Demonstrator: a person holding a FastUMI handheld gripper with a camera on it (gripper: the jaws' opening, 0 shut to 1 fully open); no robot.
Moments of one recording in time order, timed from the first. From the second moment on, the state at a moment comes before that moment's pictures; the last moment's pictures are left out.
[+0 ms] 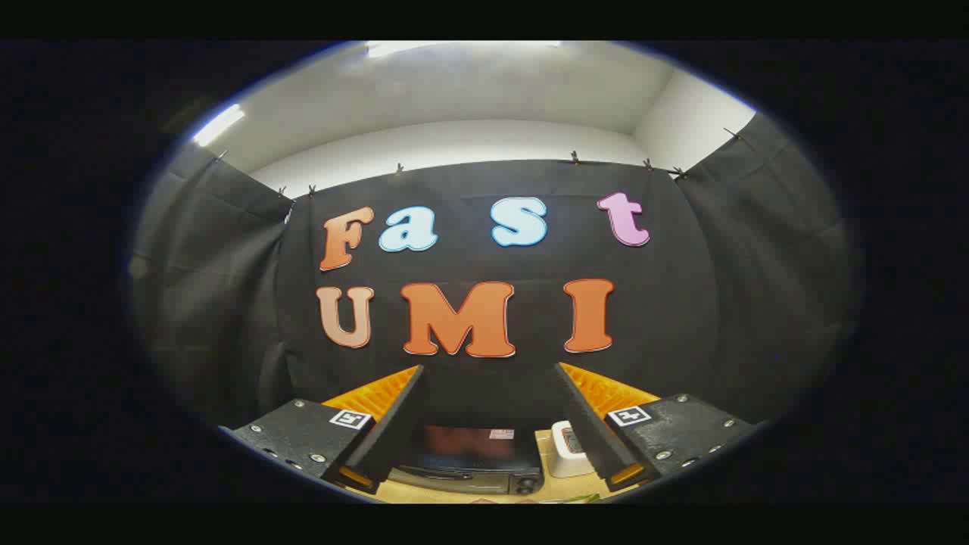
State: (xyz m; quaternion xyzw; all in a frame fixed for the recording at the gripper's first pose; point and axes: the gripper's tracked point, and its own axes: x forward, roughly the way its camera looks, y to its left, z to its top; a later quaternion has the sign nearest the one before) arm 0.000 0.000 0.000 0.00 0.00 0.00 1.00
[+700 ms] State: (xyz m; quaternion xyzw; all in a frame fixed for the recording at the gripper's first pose) arm 0.015 0.021 -0.014 0.02 0.02 0.02 1.00
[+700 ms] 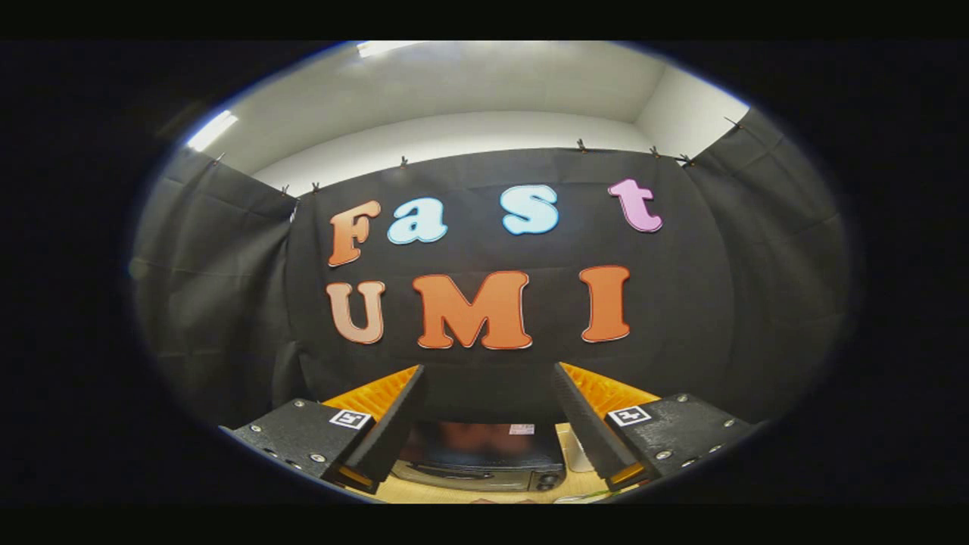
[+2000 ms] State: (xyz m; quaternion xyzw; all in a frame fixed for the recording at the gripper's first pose) arm 0.048 0.035 -0.178 0.02 0.17 0.02 0.99
